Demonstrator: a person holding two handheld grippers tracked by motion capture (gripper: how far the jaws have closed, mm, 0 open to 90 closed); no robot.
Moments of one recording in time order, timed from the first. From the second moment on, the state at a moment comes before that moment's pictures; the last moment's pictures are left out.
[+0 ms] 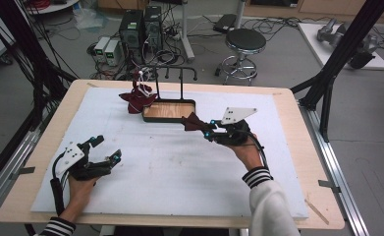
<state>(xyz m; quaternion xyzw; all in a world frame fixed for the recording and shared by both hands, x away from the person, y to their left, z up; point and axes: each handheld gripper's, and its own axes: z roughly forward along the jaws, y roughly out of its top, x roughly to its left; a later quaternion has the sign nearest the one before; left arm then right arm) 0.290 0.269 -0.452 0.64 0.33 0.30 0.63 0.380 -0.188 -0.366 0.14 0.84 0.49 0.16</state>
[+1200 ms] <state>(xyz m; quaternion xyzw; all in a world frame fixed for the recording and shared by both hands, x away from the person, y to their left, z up) 0.290 0.269 -0.452 0.64 0.33 0.30 0.63 0.420 -0.179 -0.347 0.22 0.76 0.59 0.16</state>
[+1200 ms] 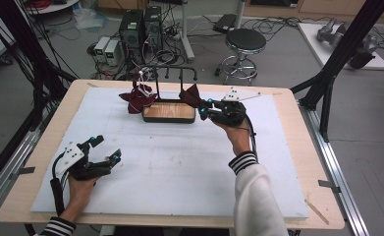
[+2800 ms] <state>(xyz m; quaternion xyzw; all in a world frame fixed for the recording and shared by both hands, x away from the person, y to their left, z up) 0.290 0.270 -0.453 0.64 0.34 0.30 0.63 0.470 -0.167 -0.316 0.29 0.74 0.58 0.18</state>
